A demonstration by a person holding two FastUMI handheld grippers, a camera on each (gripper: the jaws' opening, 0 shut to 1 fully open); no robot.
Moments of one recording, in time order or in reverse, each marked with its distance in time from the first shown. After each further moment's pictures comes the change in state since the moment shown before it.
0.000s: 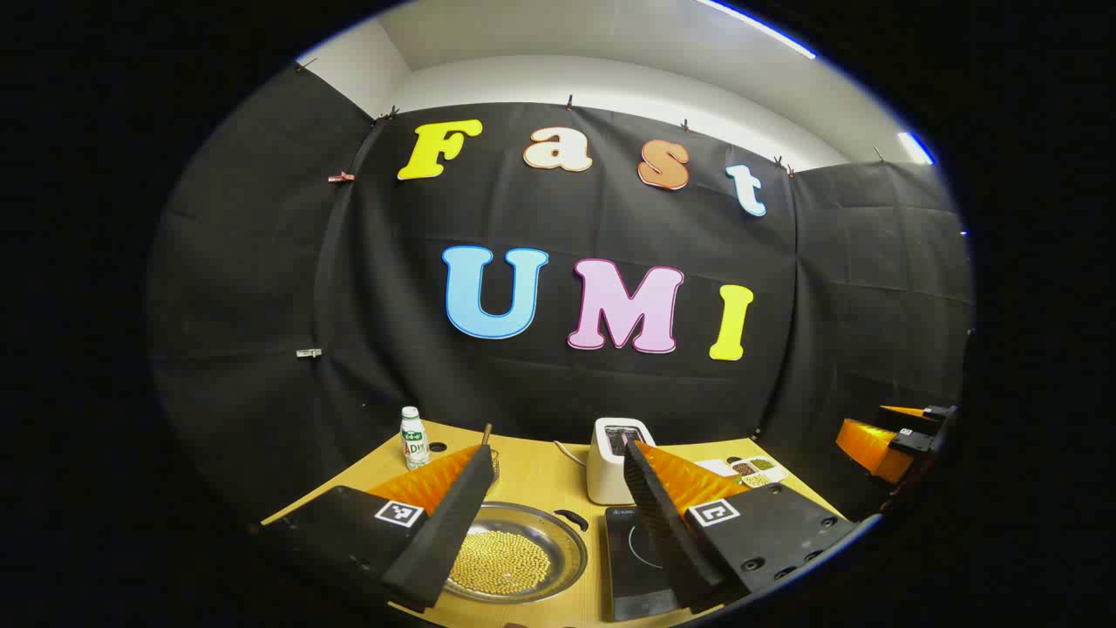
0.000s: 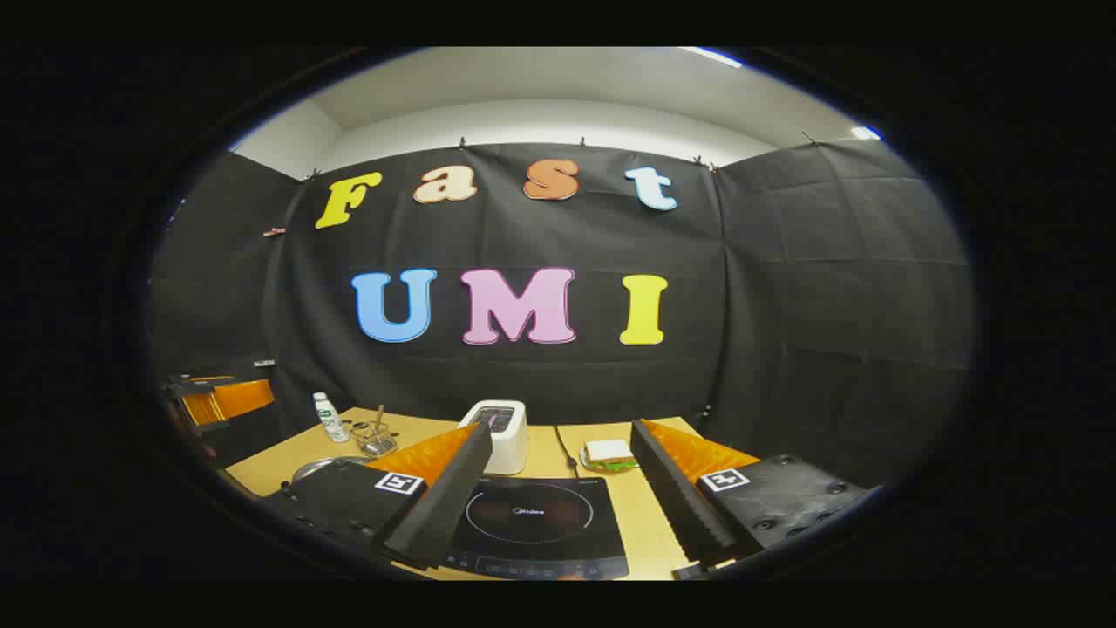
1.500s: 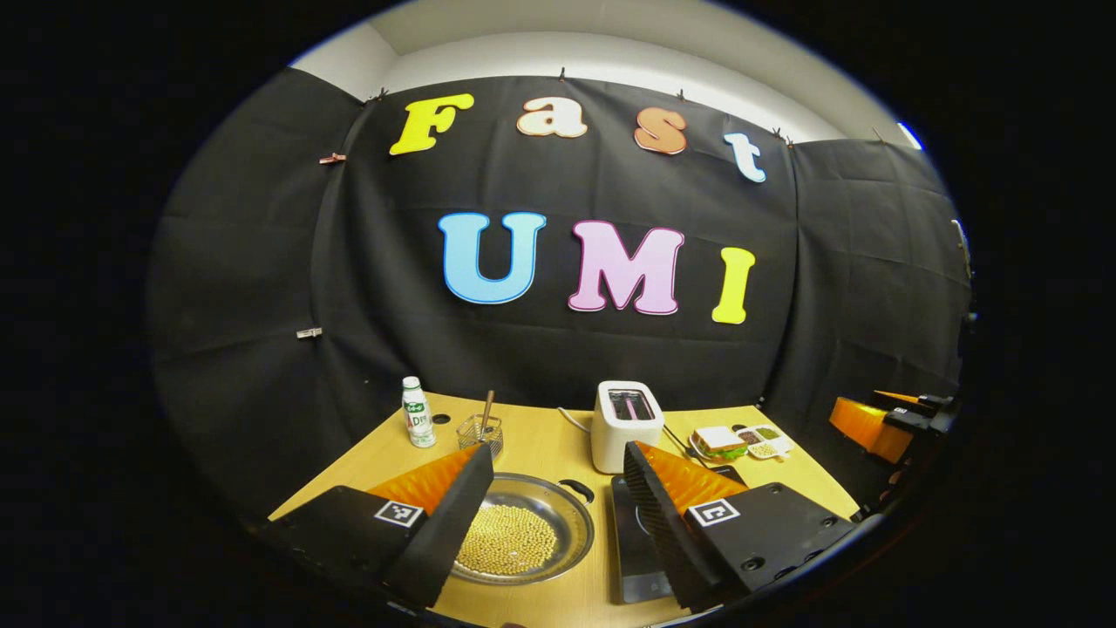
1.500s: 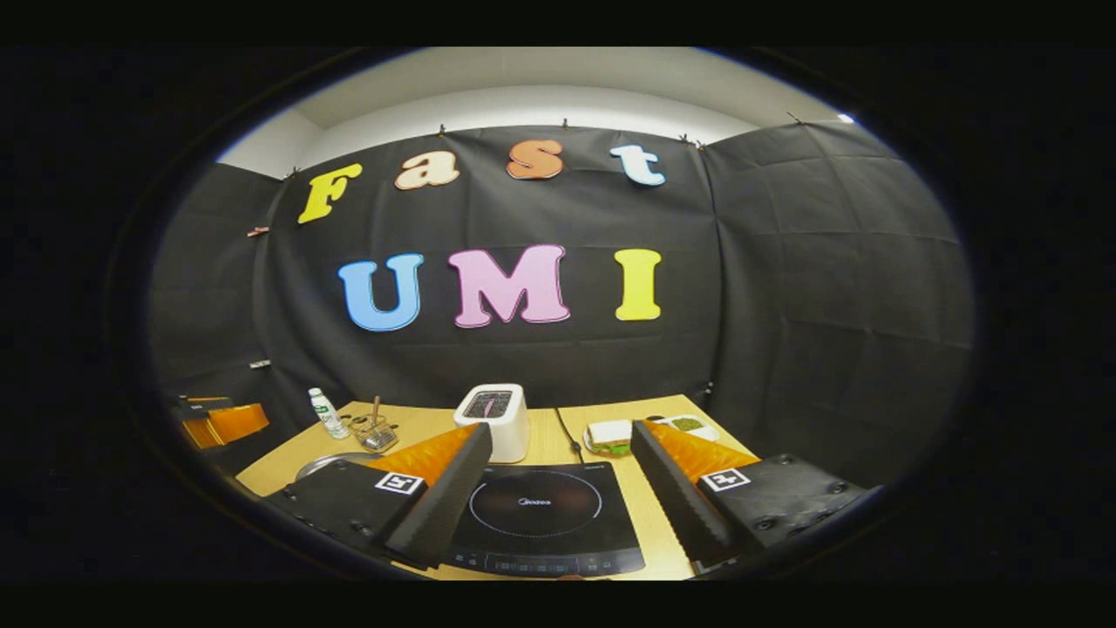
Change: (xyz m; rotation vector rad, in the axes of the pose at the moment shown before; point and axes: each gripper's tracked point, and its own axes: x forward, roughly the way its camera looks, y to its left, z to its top) left arm 0.000 0.007 -0.043 0.023 0.135 0.020; right arm 0.011 -0.005 -0.033 0.056 0.095 -0.024
